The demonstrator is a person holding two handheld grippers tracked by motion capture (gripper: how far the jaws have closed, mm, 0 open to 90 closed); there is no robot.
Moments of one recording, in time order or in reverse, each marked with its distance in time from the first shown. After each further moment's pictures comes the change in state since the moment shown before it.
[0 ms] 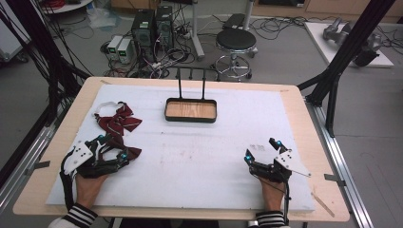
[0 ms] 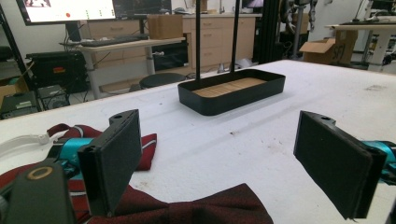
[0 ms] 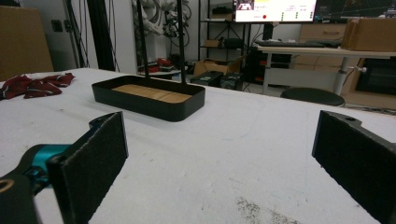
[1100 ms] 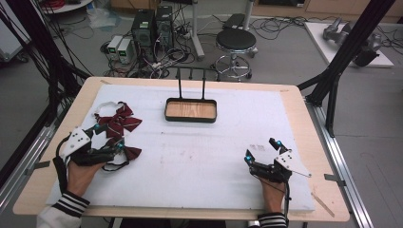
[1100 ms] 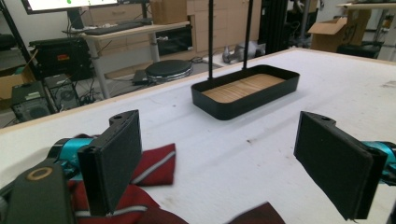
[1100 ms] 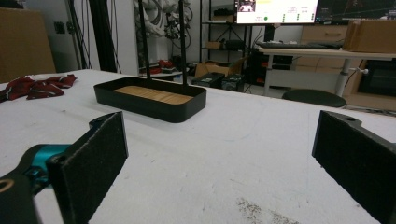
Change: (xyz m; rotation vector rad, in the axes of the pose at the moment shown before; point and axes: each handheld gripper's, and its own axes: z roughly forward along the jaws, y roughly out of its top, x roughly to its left) left arm 0.022 0.043 0.012 0.106 0.012 0.034; right arm 0.000 0.000 -0.001 -0.005 0.007 0.008
